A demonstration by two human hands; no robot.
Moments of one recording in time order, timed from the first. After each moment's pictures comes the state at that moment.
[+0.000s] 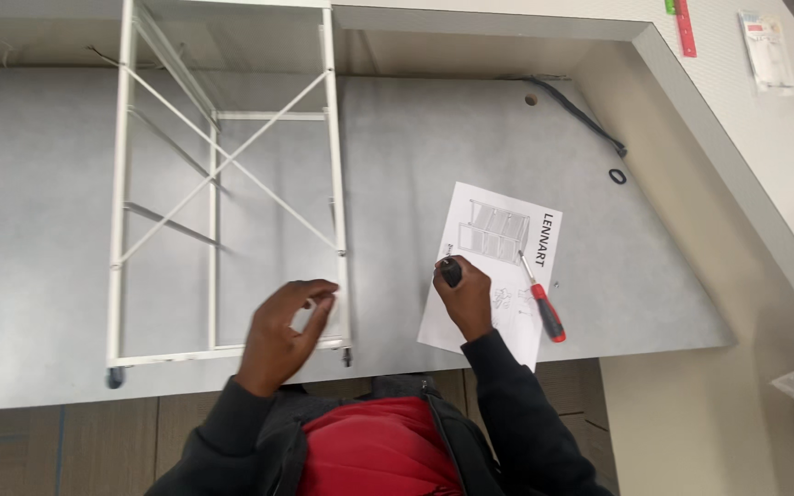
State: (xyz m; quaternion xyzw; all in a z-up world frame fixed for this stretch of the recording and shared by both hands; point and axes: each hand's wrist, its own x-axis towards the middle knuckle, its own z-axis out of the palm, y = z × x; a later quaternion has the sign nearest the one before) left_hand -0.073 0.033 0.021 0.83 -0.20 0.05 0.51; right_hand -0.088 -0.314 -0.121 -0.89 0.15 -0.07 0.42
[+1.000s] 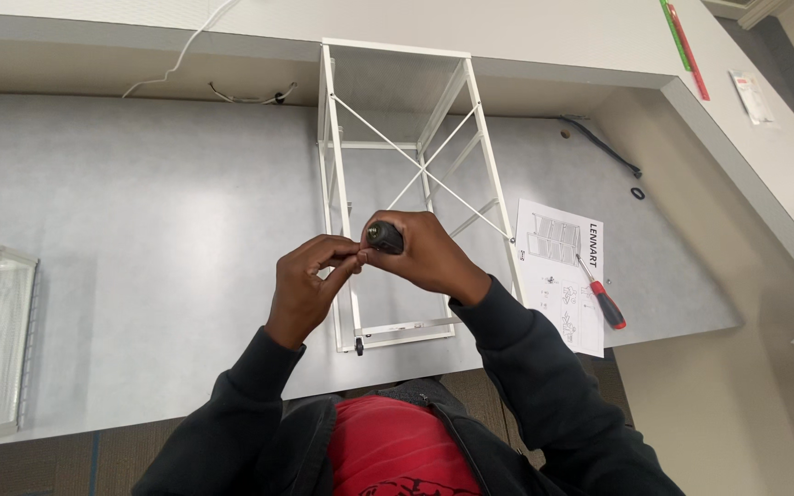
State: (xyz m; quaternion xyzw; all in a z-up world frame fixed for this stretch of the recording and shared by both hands) left_hand 0.023 0.284 0.038 0.68 -0.26 0.05 0.68; right_hand 0.015 0.062 0.117 -0.88 -0.14 0.02 0.44
